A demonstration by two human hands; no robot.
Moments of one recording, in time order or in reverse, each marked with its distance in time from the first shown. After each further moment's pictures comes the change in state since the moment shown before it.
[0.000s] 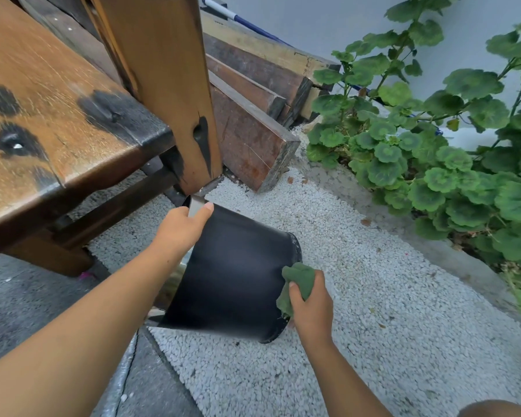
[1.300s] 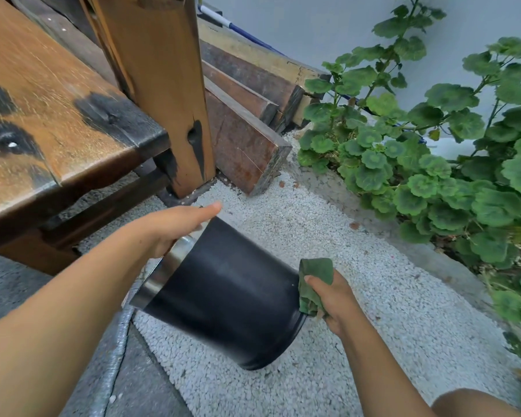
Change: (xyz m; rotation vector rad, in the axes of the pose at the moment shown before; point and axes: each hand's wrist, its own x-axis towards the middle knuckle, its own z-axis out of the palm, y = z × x) left_hand -0.013 0.034 -0.029 -0.100 -0.625 -0.105; right_hand 0.039 -0.012 -0.063 0.415 -0.258 0.372
